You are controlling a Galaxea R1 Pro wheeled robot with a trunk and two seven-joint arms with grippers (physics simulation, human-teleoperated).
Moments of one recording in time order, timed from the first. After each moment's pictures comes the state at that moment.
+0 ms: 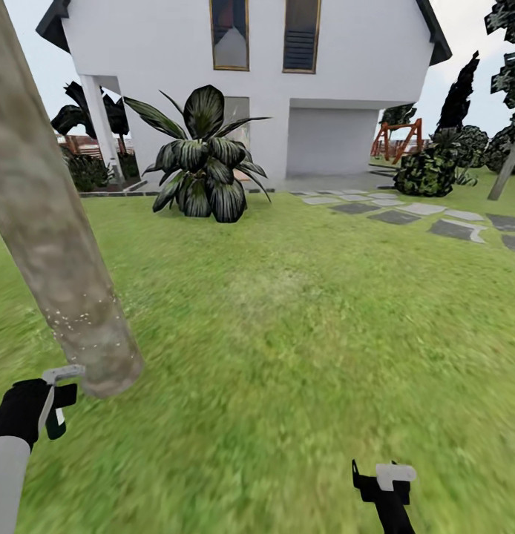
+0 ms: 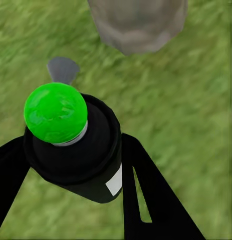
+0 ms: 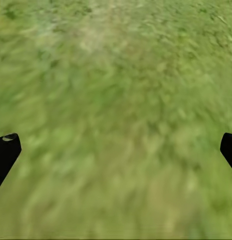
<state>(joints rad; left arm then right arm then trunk) -0.76 0.30 0.52 -0.62 -0.35 0.61 -0.09 -0.42 -0.03 -0.32 -0.20 0.37 -0.61 -0.15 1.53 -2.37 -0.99</state>
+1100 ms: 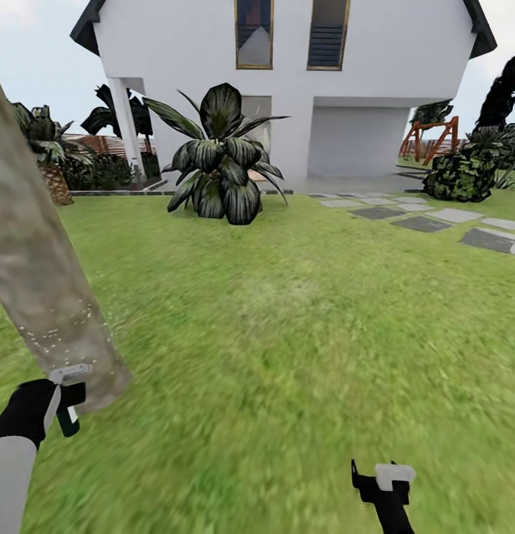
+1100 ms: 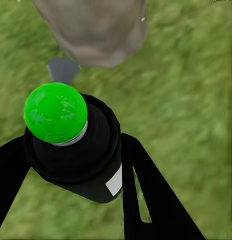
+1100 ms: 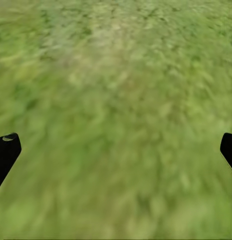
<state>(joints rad) -0.76 0.28 0.52 -0.61 -0.27 0.60 -0.08 -0.42 -0.03 -0.32 -0.20 0.37 -0.61 -0.15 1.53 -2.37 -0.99</state>
